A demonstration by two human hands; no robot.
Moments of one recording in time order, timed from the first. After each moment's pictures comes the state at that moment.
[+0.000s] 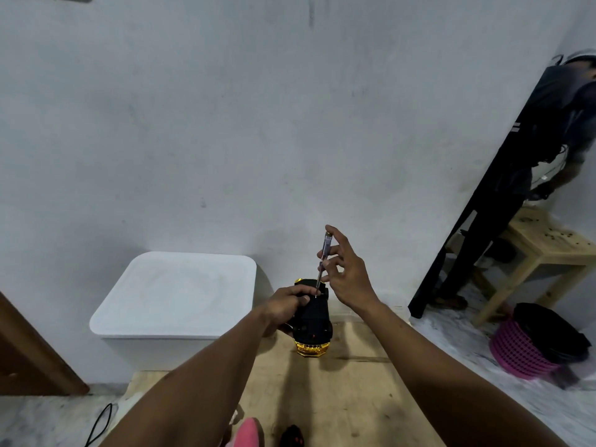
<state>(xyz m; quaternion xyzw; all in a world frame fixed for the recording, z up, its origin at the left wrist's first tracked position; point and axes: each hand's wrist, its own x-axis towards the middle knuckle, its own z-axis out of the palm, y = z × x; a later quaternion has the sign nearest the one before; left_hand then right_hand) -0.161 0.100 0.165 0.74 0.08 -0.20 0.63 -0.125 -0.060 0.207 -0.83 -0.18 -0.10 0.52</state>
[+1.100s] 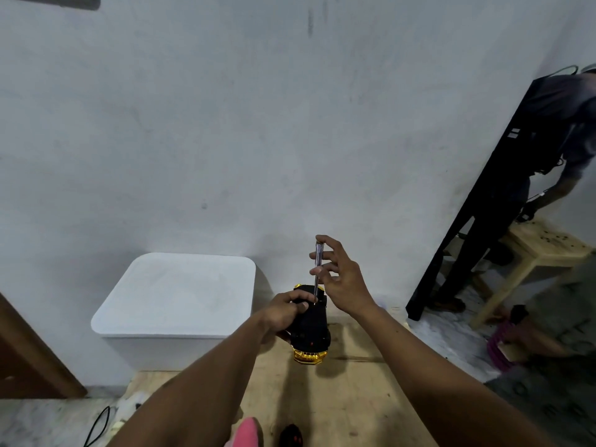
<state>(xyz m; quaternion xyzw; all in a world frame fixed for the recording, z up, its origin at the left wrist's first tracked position) -0.172 0.100 0.157 0.74 0.07 -0.20 0.64 -0.140 -0.057 0.210 -0.83 -0.20 -0.08 0.52</state>
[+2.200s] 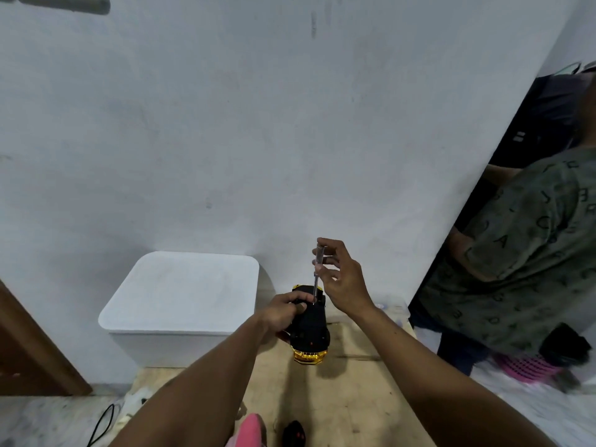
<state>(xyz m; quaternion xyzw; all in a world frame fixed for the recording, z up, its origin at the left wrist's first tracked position) -0.183 0.104 0.164 0.75 0.09 -0.19 0.63 -0.148 -0.048 0.208 -0.80 -0.21 -0.12 0.55</state>
